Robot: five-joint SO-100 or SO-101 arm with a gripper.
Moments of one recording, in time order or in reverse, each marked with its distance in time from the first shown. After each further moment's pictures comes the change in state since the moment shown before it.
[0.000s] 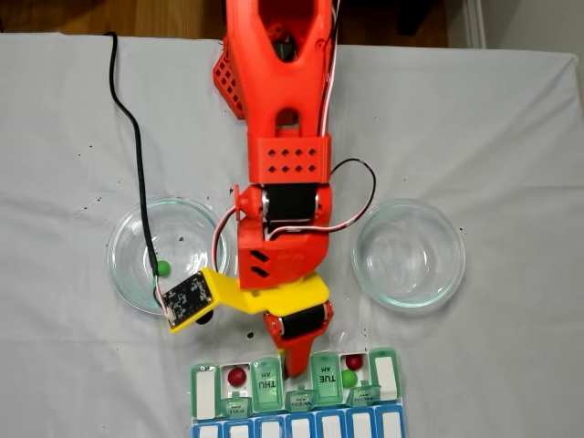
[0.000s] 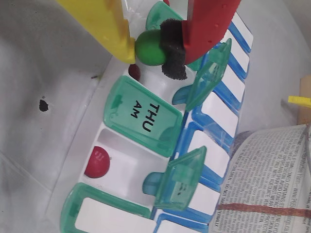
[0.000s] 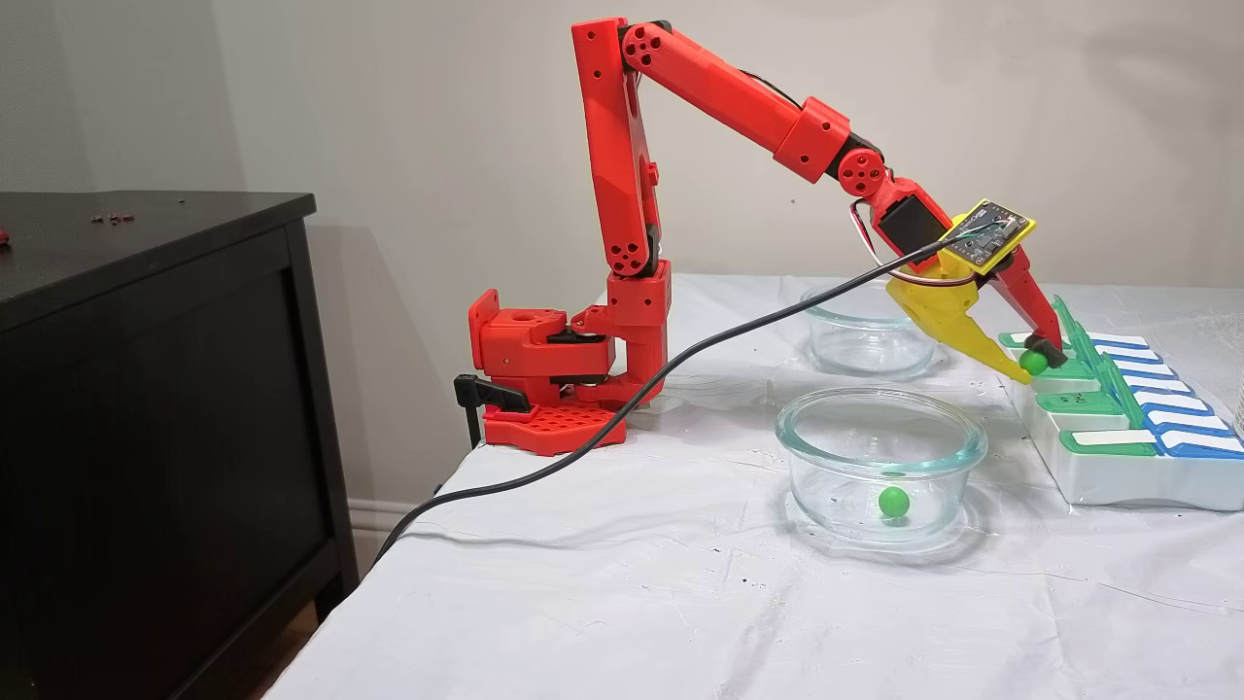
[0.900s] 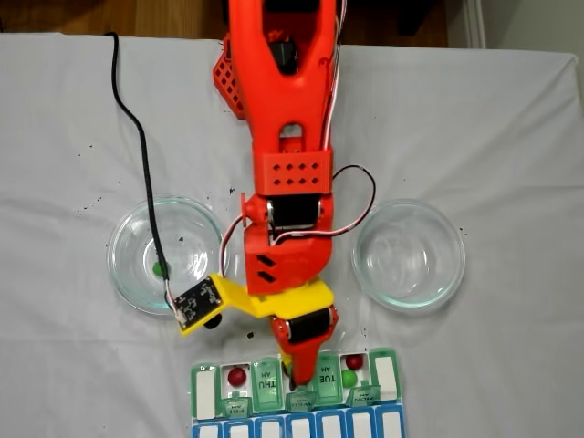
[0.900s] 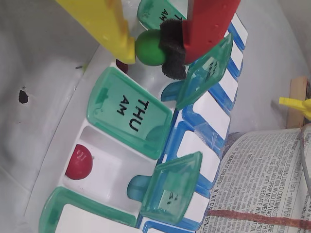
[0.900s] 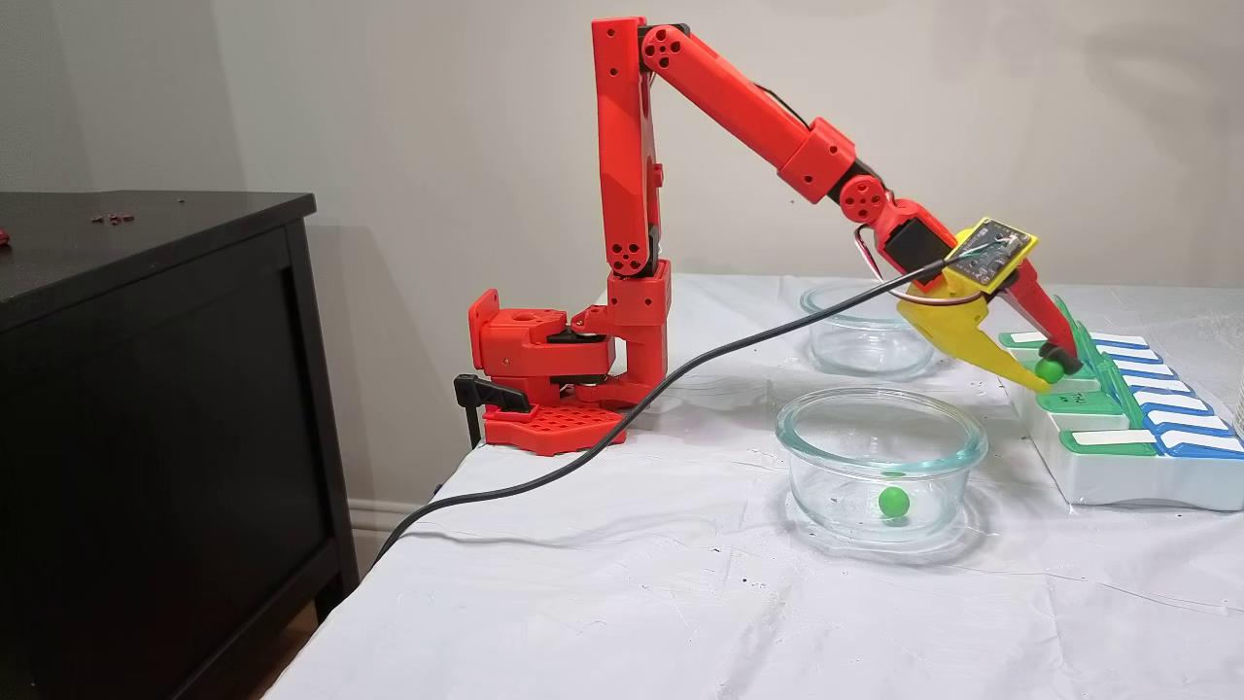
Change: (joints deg) arm -1.6 -5.0 2.5 -10.8 0.2
